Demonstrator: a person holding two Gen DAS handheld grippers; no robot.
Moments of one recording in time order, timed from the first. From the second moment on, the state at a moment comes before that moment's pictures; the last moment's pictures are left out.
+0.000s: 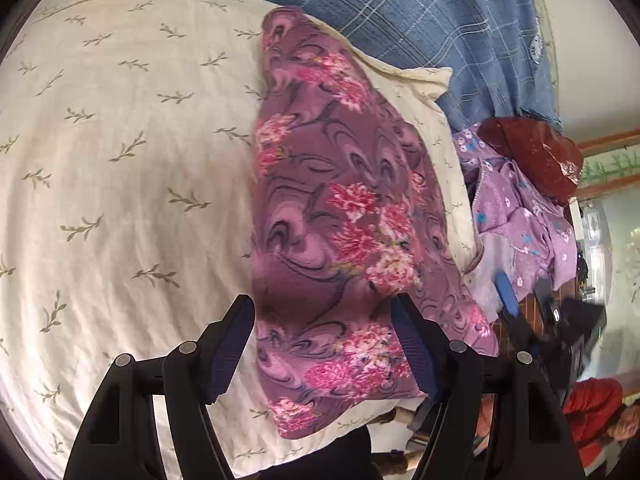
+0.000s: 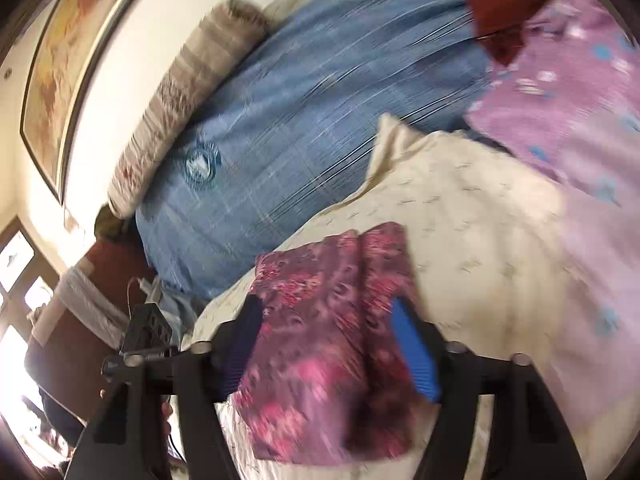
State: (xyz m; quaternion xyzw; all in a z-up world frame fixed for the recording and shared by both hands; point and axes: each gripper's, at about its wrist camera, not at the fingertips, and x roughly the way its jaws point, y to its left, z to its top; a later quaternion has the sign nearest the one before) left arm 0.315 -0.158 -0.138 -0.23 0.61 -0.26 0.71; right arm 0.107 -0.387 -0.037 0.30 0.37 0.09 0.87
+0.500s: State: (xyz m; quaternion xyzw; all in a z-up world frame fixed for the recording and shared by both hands) left arm 0.331 -0.126 -0.116 -0.25 0.57 -0.27 0.73; right arm 0.183 -0.361 -0.050 0.22 0.40 0.06 0.89
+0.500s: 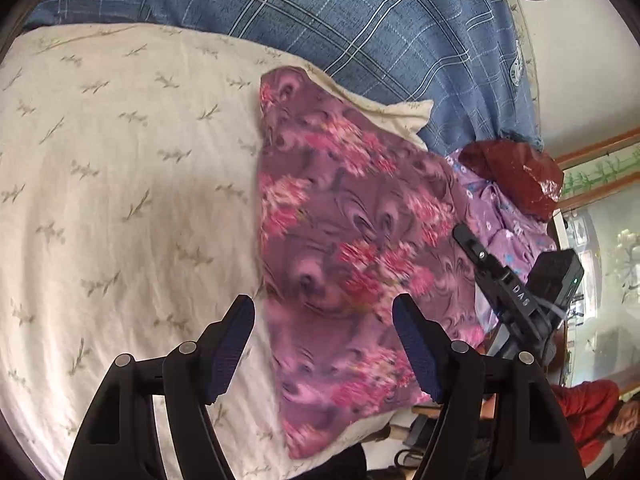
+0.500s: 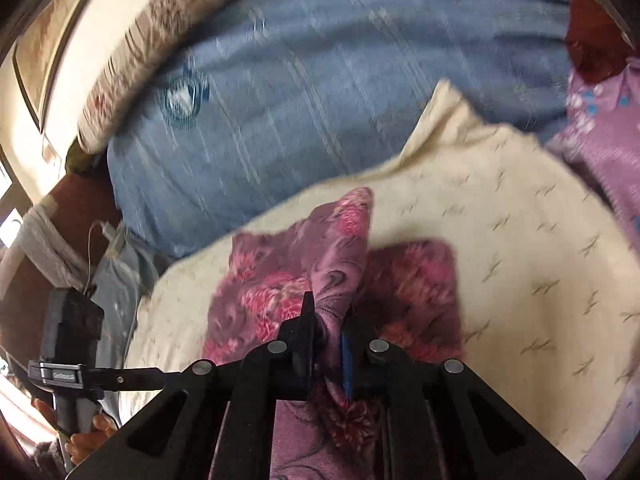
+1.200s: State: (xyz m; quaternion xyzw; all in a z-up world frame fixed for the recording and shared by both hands) left arm 0.363 -0.177 -0.142 -0.24 0.58 -0.25 0.73; right arm 0.207 -0.383 -0.102 0.23 0.46 0.04 0.85
